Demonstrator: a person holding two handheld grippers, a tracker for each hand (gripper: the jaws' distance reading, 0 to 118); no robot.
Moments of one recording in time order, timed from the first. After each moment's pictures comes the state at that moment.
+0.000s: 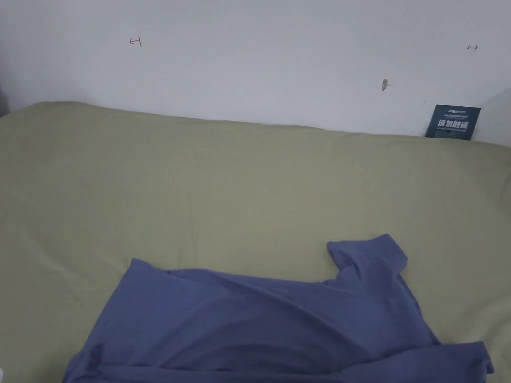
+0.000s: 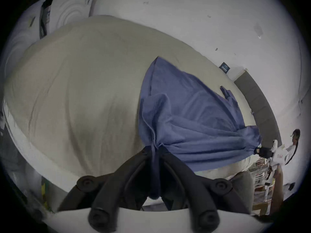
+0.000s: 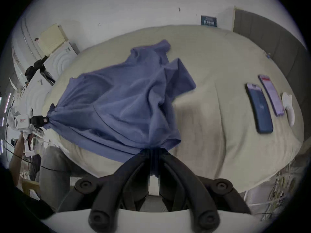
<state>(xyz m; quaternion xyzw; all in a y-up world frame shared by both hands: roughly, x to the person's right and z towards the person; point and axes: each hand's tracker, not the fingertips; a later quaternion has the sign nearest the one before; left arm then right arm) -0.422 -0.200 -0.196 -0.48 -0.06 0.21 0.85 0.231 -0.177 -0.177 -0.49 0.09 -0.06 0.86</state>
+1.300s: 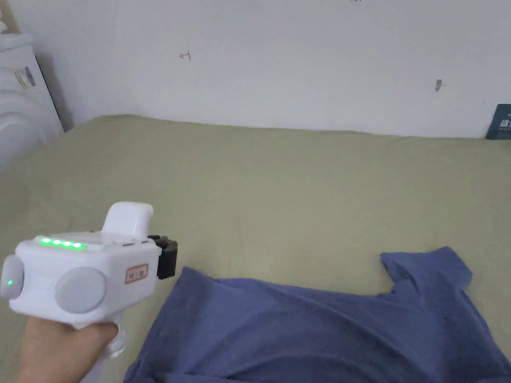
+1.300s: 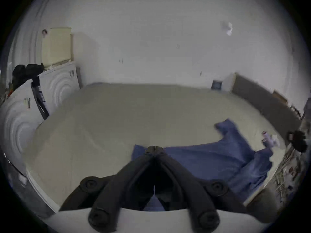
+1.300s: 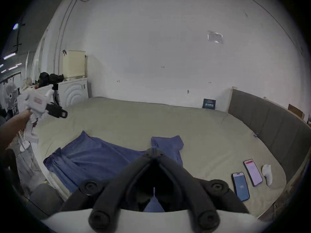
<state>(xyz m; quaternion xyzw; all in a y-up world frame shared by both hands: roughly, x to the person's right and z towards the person) -0.353 -0.073 -0.351 -0.34 -0.05 0.00 0.94 0.127 -0.070 -0.177 -0.16 0.07 0.03 0.98</state>
